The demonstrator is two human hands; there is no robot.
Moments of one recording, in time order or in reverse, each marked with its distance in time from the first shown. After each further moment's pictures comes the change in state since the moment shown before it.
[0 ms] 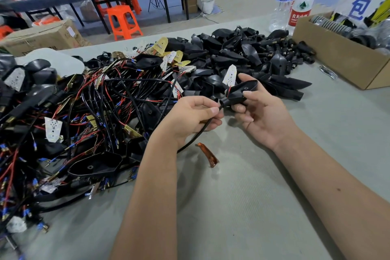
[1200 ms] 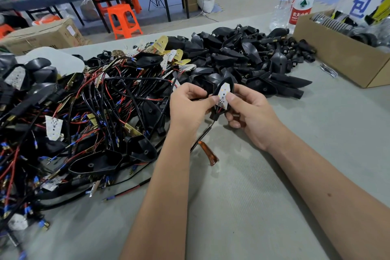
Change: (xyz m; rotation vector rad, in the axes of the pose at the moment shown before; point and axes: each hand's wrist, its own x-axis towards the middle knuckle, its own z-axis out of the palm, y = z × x) left_hand 0.015 -0.009 0.018 -0.050 0.446 0.209; right_hand -0.001 0.018 0.007 -0.438 -0.056 -0.128
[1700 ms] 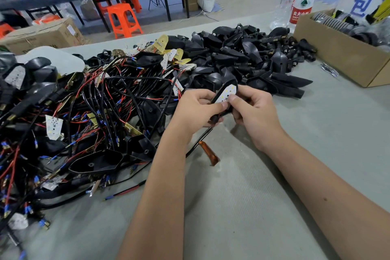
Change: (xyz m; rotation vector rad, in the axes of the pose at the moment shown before) left_hand -0.006 0.013 -0.006 0.123 -0.366 -0.117; right_hand -0.003 0.000 0.003 -0.246 0.192 -0.140
